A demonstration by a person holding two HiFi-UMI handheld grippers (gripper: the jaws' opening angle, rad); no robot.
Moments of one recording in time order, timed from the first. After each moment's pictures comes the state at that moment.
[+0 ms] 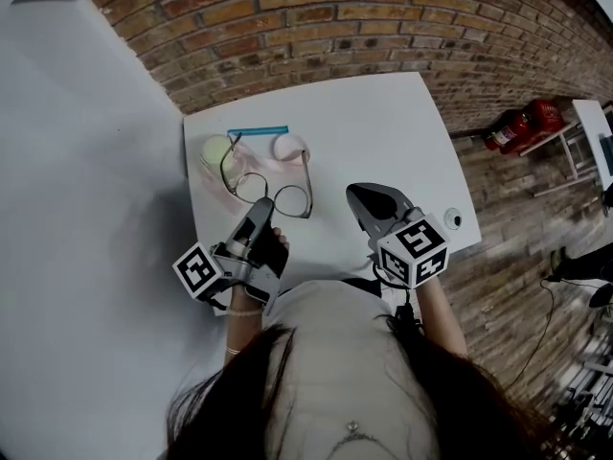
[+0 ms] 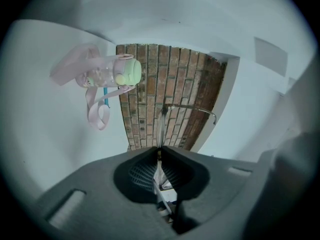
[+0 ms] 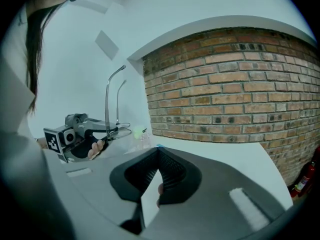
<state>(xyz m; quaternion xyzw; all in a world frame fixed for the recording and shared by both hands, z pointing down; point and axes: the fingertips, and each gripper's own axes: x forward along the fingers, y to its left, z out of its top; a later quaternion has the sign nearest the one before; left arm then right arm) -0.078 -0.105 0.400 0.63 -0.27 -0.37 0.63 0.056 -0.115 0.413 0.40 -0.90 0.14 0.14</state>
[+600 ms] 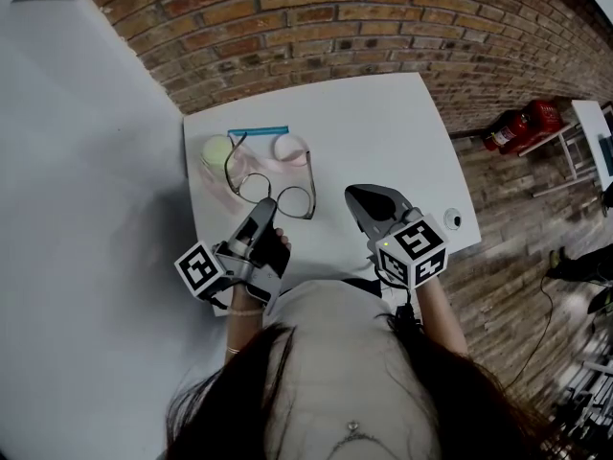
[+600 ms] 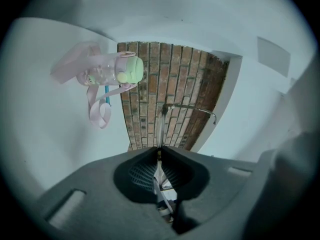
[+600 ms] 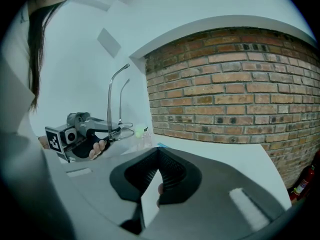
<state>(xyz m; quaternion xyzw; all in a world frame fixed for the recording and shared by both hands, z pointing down) -0.076 -0.105 0.403 0.63 -0.27 -0.36 0.63 0.051 -0.113 0.413 0.39 -0.90 0.13 0.16</state>
